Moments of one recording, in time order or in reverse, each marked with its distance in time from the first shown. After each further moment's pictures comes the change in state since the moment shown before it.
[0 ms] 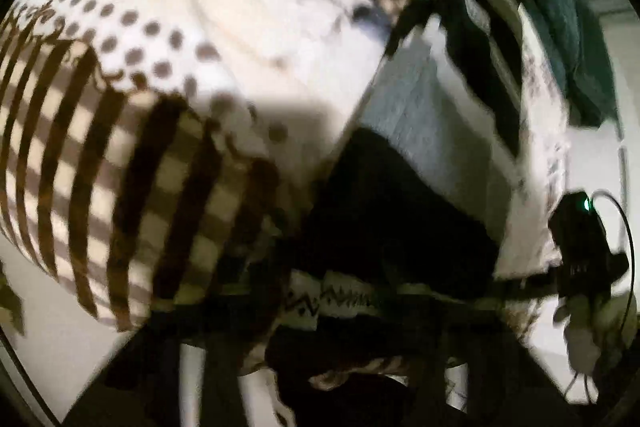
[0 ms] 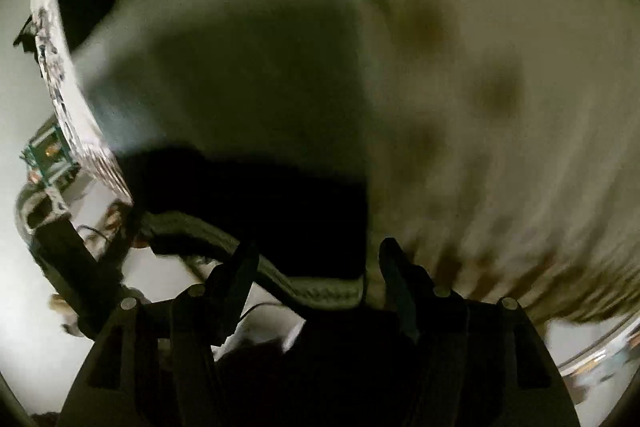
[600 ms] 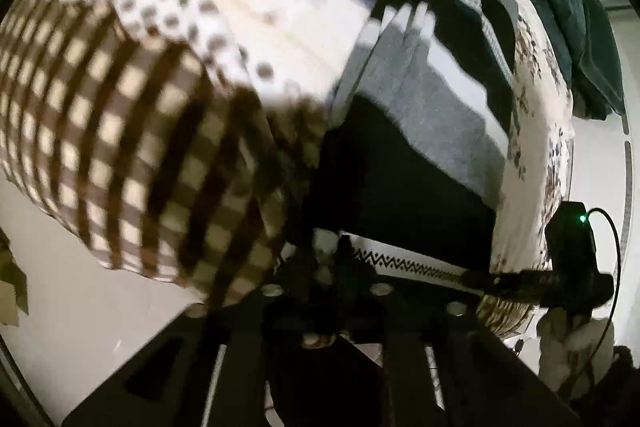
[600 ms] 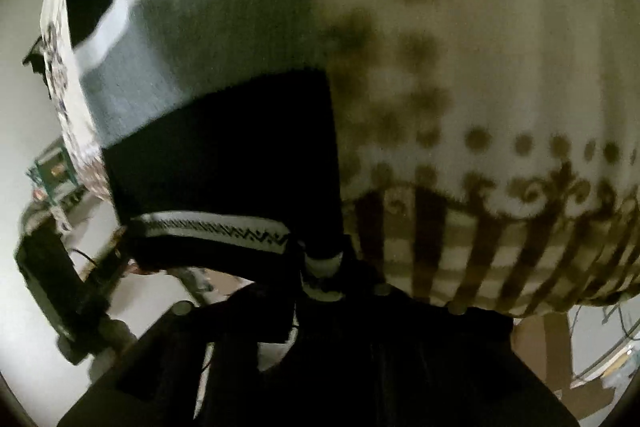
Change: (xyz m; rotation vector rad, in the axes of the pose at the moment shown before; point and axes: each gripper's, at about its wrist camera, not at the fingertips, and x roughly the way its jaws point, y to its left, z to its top) left arm -0.028 -0.008 -0.019 -0.030 0.037 0.007; right arm -0.013 -0.035 -0.052 0.021 -0.145 0.033
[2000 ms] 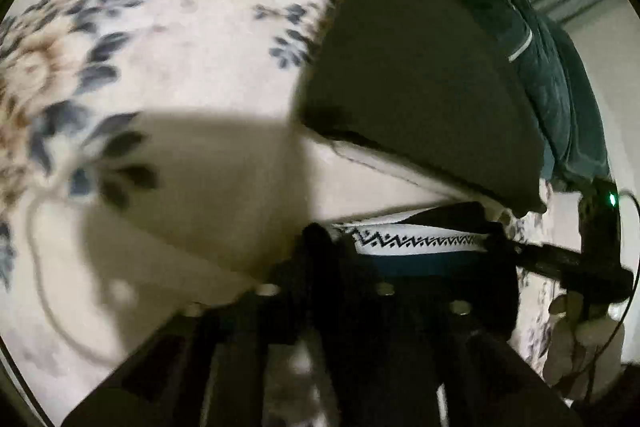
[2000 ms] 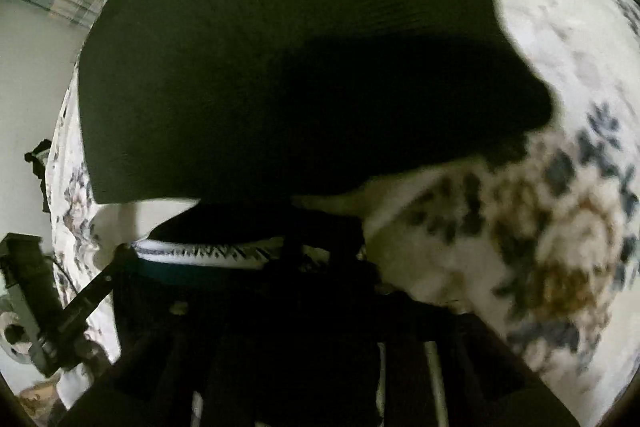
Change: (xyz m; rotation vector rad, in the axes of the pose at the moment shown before) left arm 0.086 -0.151 0.483 0.256 -0.234 -0.153; right arm -0.251 0.158 0.417 -0.149 -0.606 -0.141
